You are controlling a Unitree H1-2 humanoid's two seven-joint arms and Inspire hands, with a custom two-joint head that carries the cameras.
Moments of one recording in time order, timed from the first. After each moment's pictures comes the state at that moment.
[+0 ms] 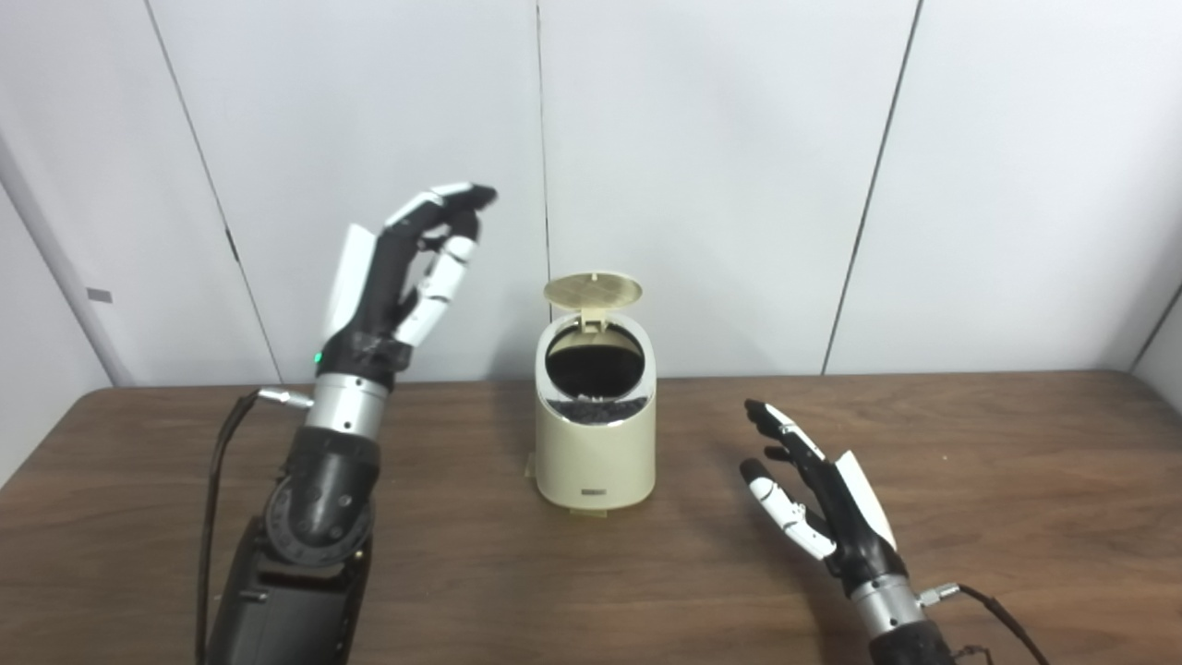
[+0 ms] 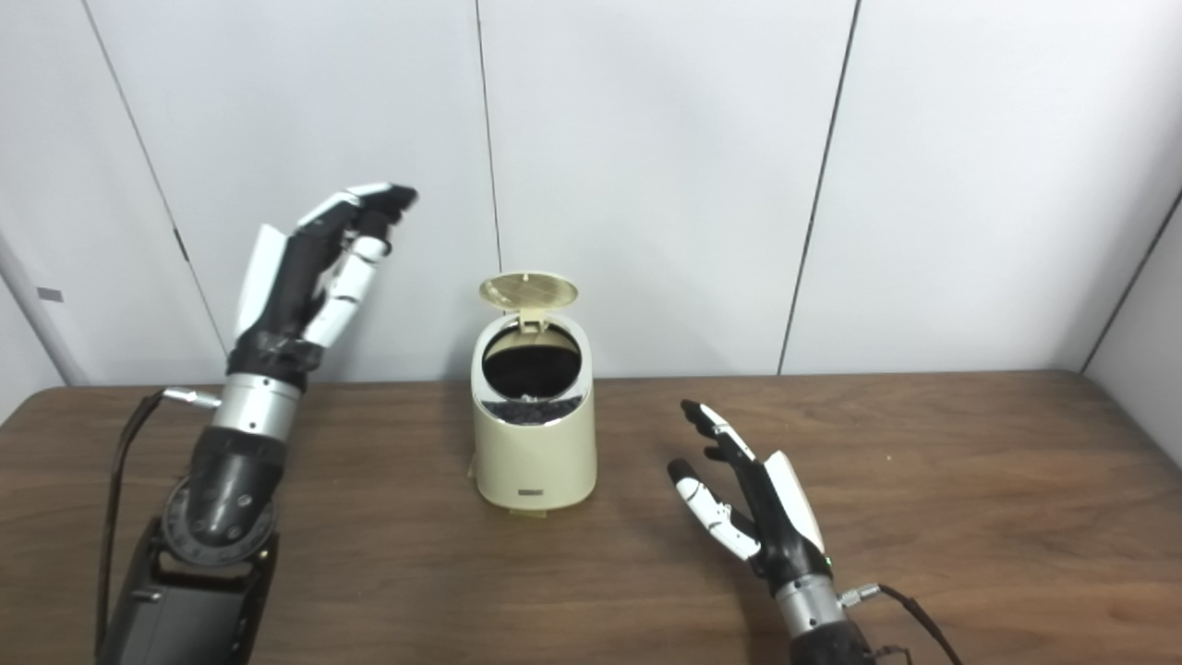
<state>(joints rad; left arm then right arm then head) -0.57 0.19 -0.06 -0.11 0.41 0.07 -0.01 -0.25 -0.17 0.10 0.22 -0.33 -0.25 -0.12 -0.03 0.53</state>
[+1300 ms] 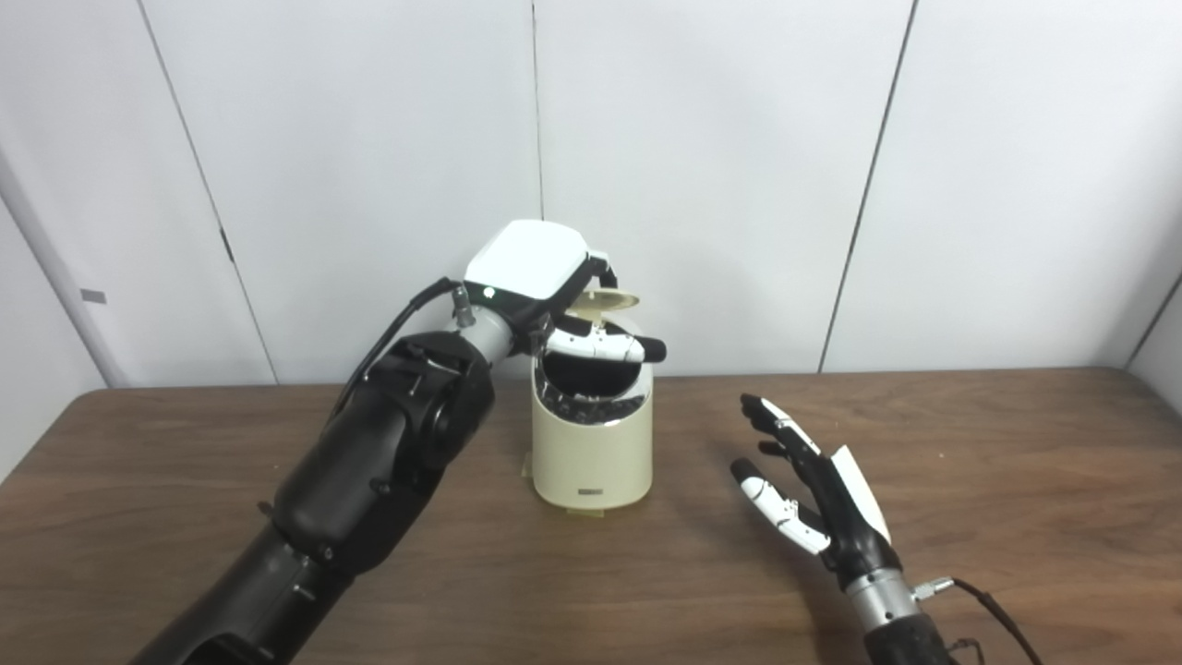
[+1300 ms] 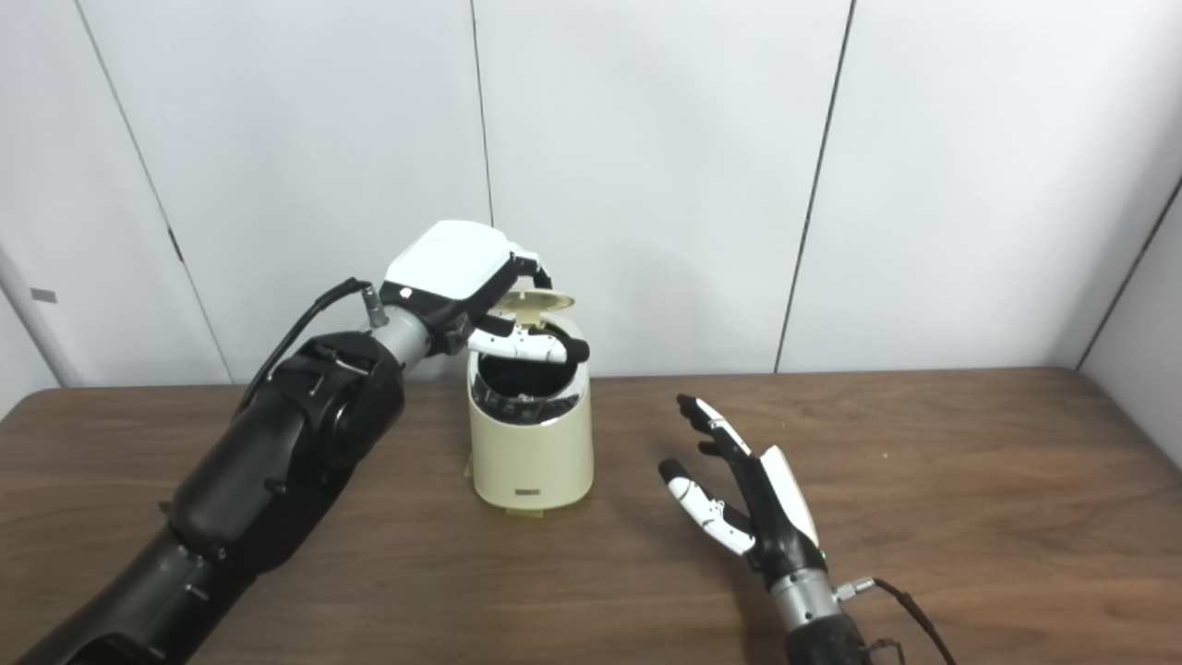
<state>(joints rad) -0.86 0.31 -0.47 0.08 0.97 0.21 -0.41 -0.27 -0.16 0.10 0.24 -0.32 -0.26 -0.11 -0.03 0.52</state>
